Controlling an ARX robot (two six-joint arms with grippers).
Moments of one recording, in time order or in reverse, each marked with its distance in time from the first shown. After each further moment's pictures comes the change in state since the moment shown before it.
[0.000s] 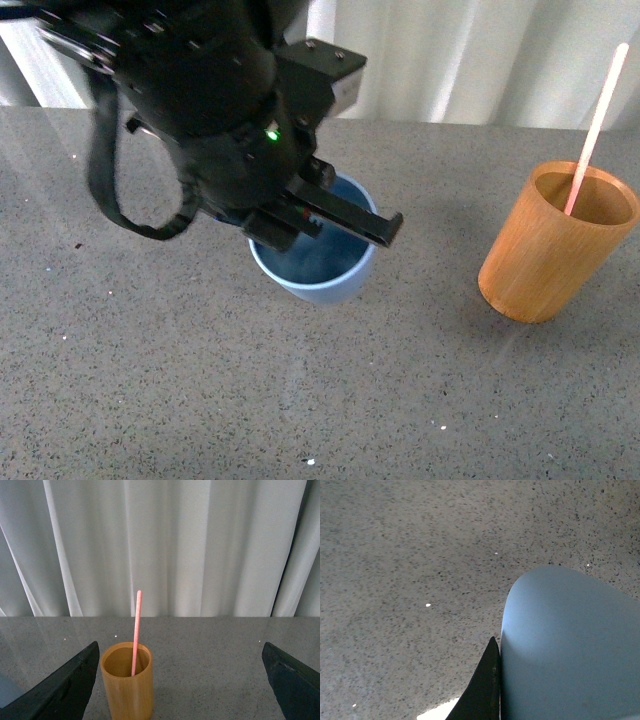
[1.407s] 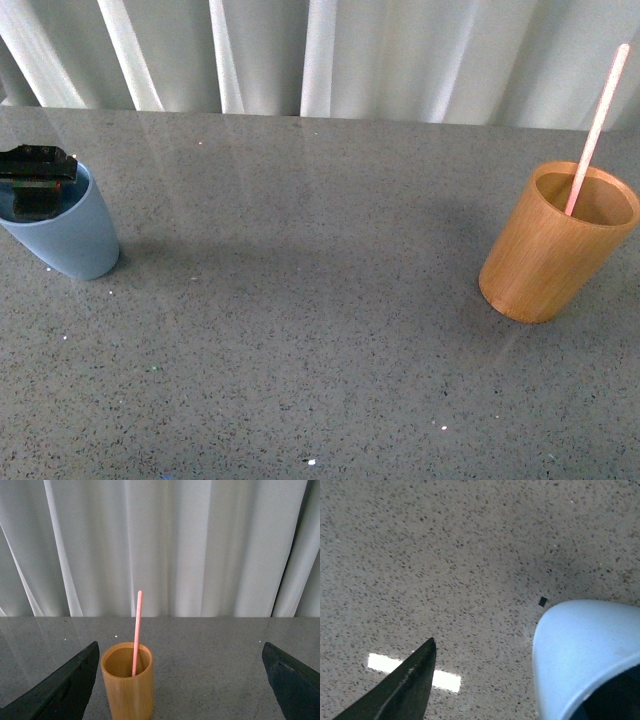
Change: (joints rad) left arm 0.589 0.060 -0.129 0.234 -0.091 -0.059; right arm 0.000 0.000 0.000 0.000 0.000 0.000
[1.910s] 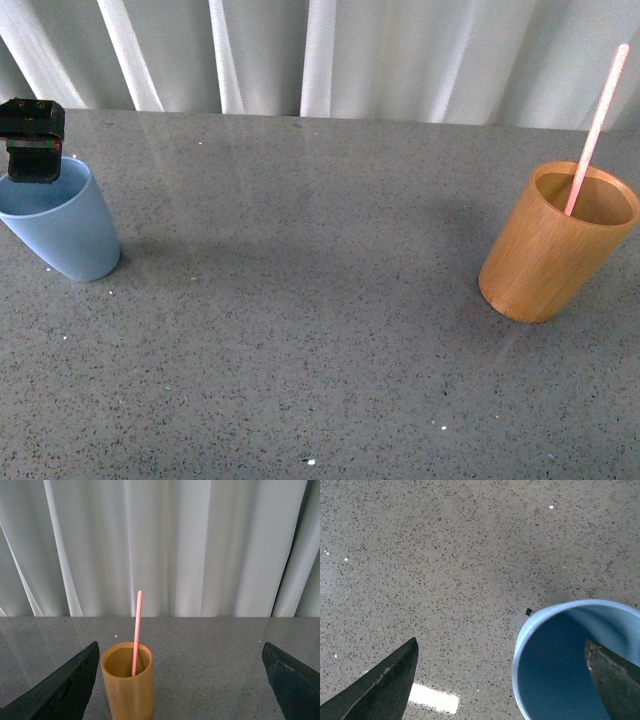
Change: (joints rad) left arm -0.019 -0.128 -0.042 0.010 -0.021 -0.017; right arm 0.000 0.000 0.000 0.000 0.000 0.000
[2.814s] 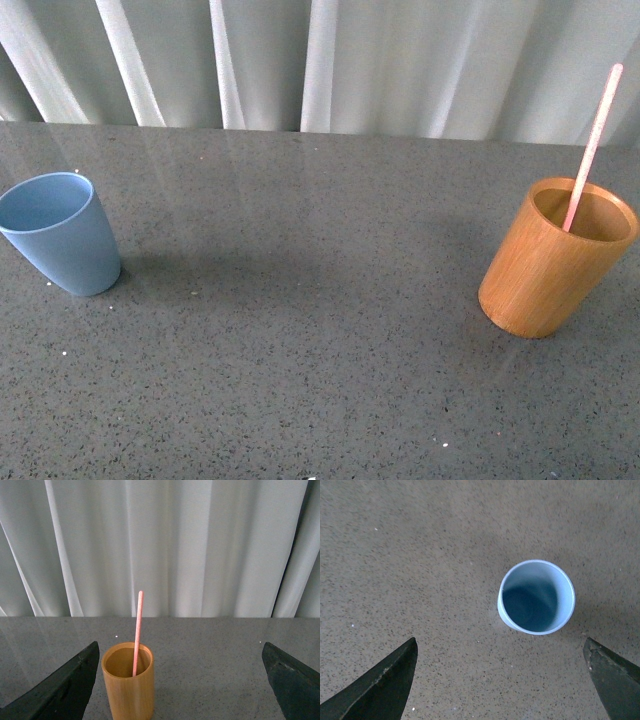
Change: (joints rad) left arm 0.063 -0.509 -0.249 -0.072 0.150 -0.033; right arm 0.000 0.000 0.000 0.000 0.000 0.000
